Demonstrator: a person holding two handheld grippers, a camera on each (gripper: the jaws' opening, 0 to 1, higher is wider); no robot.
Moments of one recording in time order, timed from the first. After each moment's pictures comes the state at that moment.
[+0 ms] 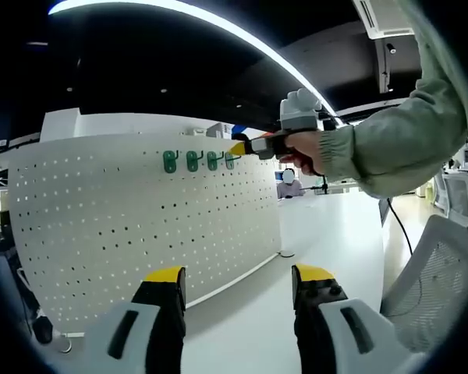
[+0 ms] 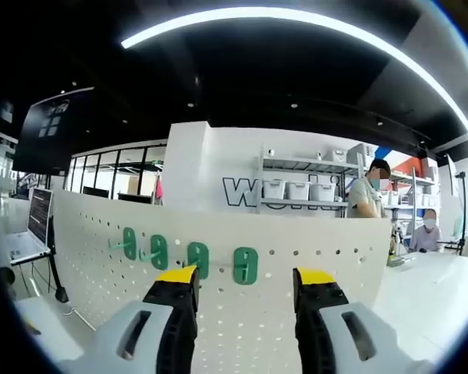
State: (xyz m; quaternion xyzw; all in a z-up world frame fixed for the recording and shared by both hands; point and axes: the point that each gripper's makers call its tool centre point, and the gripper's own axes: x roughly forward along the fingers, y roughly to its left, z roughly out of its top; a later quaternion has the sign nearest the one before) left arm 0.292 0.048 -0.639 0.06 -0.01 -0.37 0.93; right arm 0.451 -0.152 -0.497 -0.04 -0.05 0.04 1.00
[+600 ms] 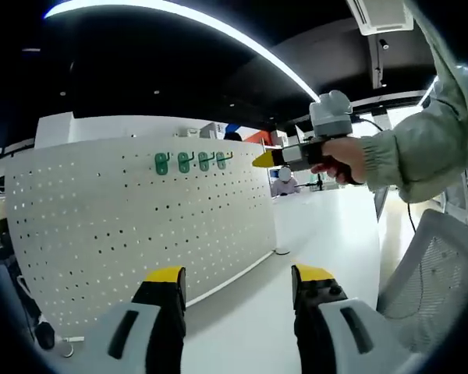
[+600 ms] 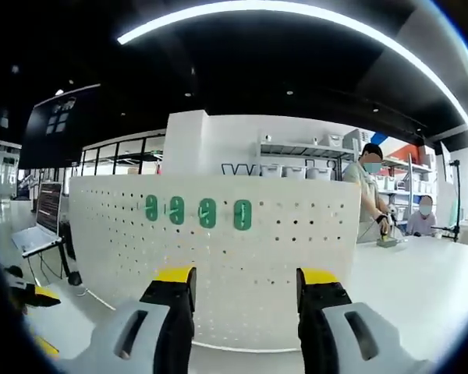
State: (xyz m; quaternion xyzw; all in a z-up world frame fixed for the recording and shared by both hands) left arm 0.282 0.043 -0.640 0.07 -0.01 -0.38 0.92; right arm 0.380 -0.168 -0.541 -0.03 -0.01 0.04 1.00
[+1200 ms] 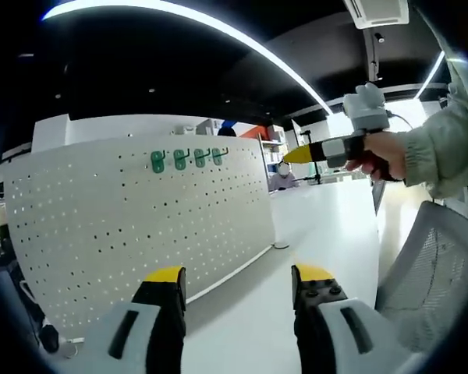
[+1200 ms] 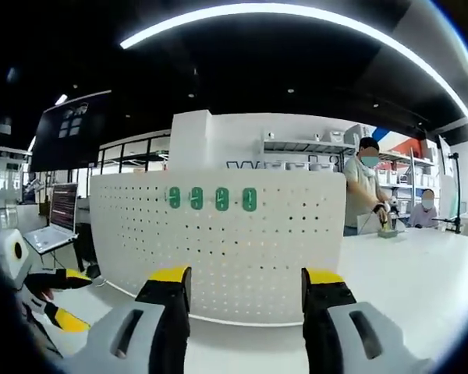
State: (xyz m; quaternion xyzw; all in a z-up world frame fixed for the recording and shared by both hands) left arm 0.279 0.044 -0.644 0.09 0.00 -0.38 0.92; right arm 0.310 -0.158 -0.562 -0.01 0.00 0.06 1.00
